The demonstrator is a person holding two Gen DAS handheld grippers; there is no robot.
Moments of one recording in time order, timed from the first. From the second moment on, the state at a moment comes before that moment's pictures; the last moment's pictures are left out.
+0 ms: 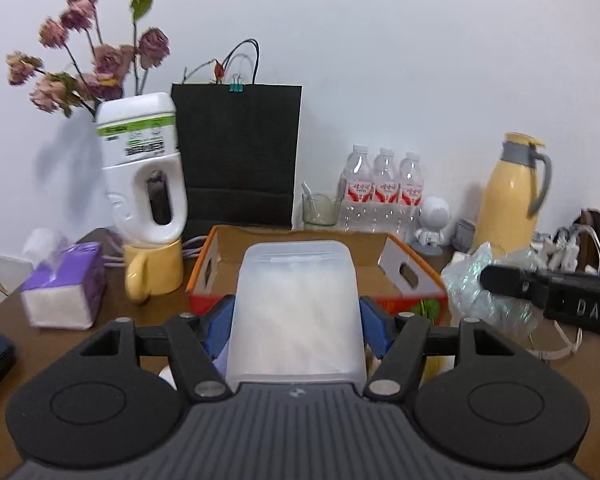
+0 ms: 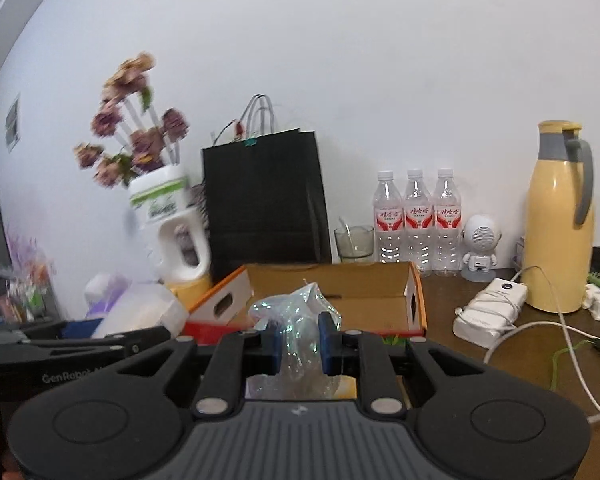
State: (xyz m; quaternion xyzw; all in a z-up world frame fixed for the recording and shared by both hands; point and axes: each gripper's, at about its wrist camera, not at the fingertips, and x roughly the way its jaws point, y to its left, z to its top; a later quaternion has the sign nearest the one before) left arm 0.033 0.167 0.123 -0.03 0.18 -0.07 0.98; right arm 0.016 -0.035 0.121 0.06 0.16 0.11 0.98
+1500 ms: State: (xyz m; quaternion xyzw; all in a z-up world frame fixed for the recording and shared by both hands) left arm 0.334 0.129 0.175 -0.01 0.43 -0.05 0.90; right arm 0.334 -0.082 0.159 0.06 0.42 0.03 0.90
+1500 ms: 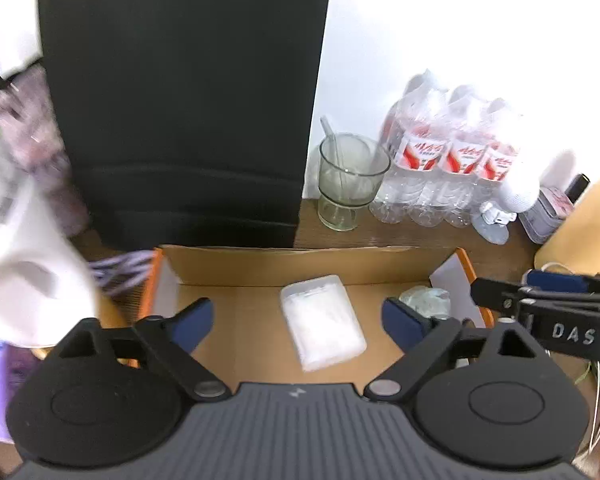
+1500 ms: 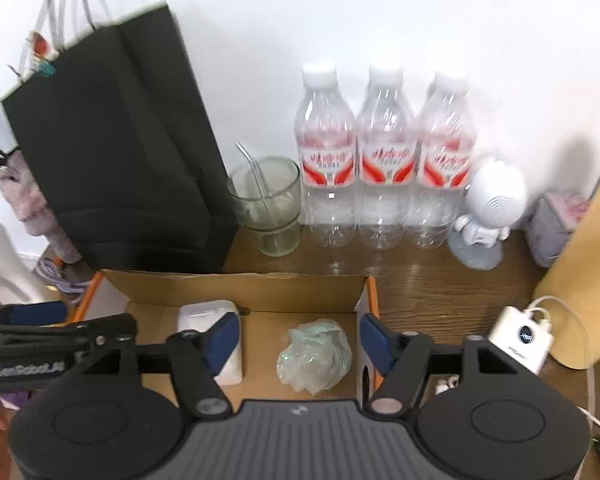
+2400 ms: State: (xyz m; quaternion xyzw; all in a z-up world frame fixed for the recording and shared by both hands) left arm 0.162 0.146 0.129 0.03 0.22 0.01 0.98; right arm 0.167 -0.044 0.102 0.10 0.24 0.07 0.96
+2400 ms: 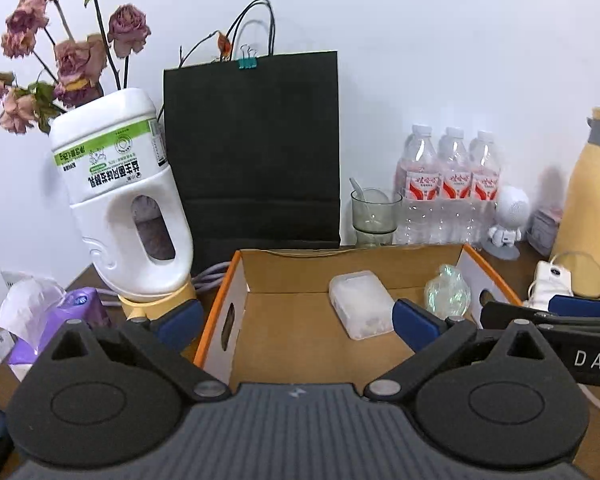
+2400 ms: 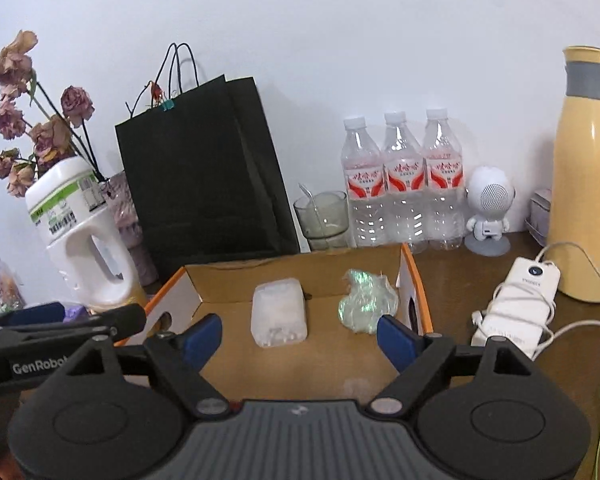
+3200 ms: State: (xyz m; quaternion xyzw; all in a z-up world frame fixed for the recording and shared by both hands) left arm 0.000 0.194 0.055 0.00 0.23 0.00 0.97; right arm 0.006 -0.001 0.054 0.06 0.21 0.10 0.97
